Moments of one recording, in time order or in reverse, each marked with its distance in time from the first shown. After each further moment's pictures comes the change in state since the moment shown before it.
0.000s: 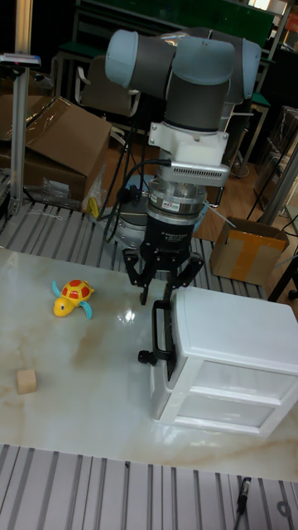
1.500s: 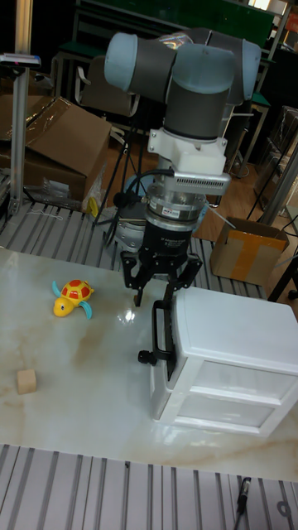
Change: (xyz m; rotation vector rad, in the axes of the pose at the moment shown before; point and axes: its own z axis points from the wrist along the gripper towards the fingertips) arm 0.000 -0.009 0.009 0.024 0.028 -0.078
